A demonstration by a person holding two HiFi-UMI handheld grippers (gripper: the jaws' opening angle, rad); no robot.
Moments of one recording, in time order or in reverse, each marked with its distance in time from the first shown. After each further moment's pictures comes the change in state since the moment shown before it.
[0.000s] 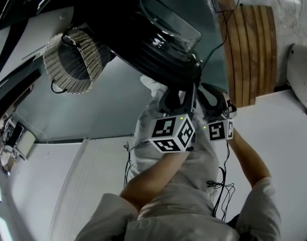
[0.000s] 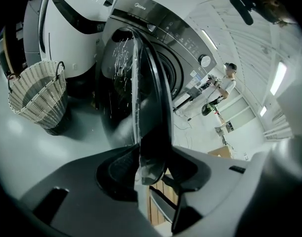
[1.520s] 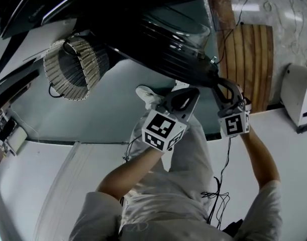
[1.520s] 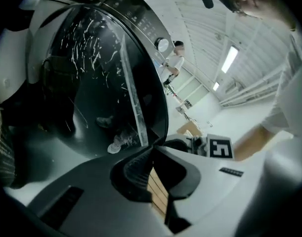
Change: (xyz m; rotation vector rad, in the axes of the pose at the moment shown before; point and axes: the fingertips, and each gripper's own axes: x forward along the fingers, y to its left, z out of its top) left arm 0.052 -0.066 0.023 0.386 0.082 -0.428; right arm 0.019 -0.133 0.007 -0.177 -0.029 0.074
